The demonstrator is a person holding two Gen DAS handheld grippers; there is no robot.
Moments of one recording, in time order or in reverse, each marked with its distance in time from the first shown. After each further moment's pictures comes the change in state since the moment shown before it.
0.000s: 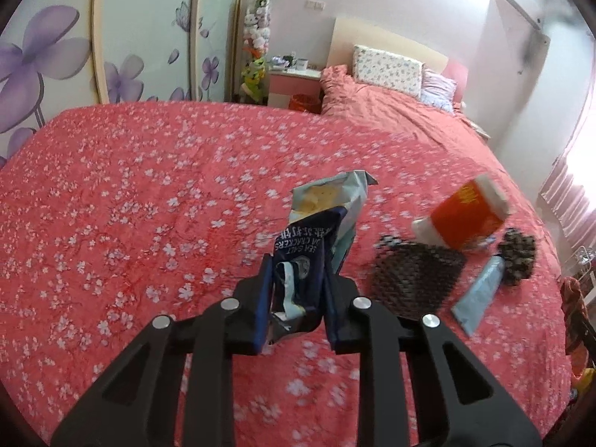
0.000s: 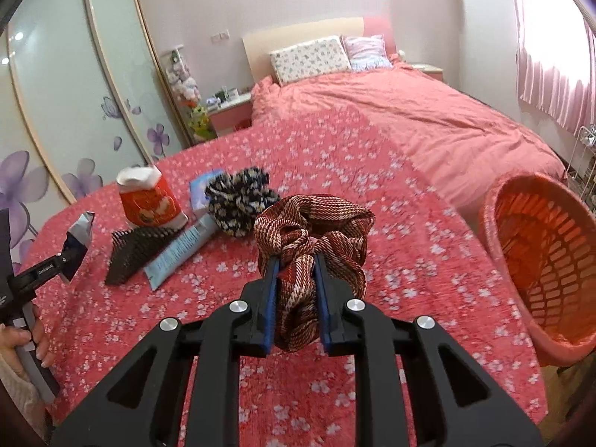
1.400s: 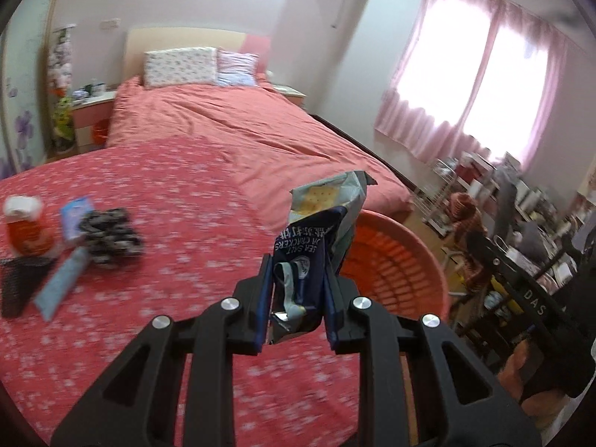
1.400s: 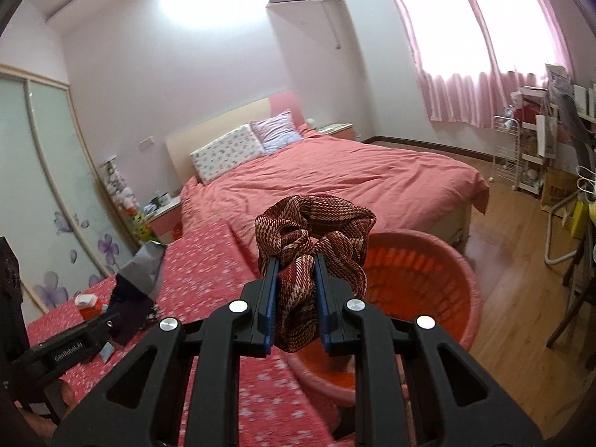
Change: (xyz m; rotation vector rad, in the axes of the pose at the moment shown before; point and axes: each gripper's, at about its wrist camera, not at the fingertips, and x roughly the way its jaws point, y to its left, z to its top) left arm -0.073 -0.369 -0.075 0.375 0.048 -0.593; right arm -0.115 -0.190 0.015 0.271 -0.310 -0.199
